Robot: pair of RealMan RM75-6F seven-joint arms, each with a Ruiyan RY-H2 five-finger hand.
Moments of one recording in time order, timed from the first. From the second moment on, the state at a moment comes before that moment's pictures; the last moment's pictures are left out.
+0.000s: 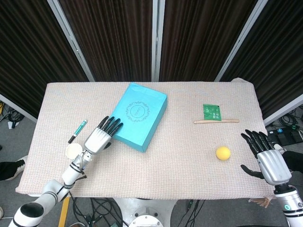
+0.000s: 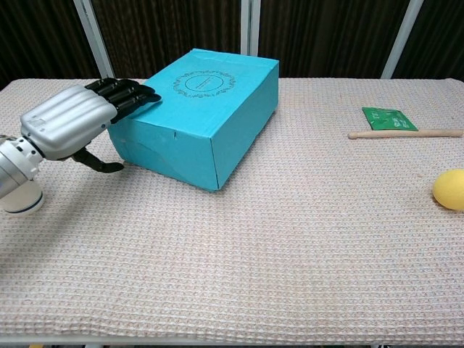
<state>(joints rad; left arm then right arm) -0.61 -2.03 -0.05 -0.39 1.73 1.37 -0.11 0.19 -1.01 0.01 -1.64 -1.67 1.45 0.12</state>
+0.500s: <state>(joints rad) -0.66 -2.14 -0.03 -0.22 1.68 1.37 -0.20 0.18 -1.00 0.01 -1.66 -1.65 1.45 0.10</state>
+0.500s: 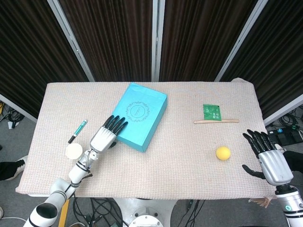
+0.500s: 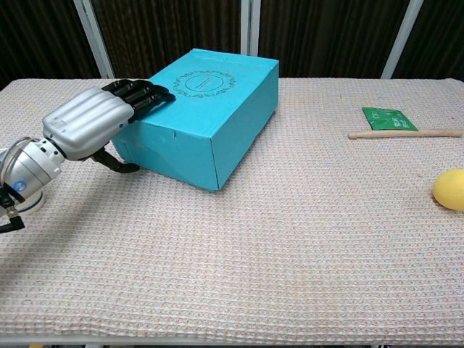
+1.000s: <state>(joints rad) -0.65 -2.15 -0.01 -0.19 1.65 1.39 -0.31 0.18 -1.00 0.01 -1.67 -1.64 1.43 0.08</state>
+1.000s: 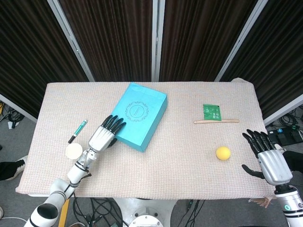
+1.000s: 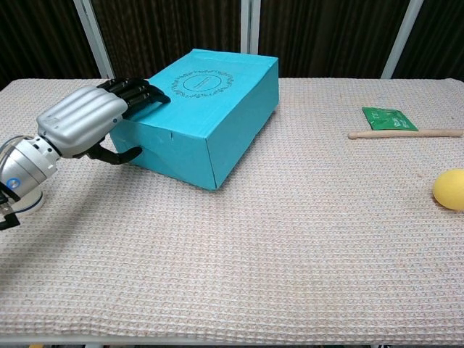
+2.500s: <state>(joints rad) -0.60 -2.01 -0.22 -0.76 1.37 1.25 -0.96 0.17 -0.97 0.01 -1.71 -1.66 1.44 0.05</state>
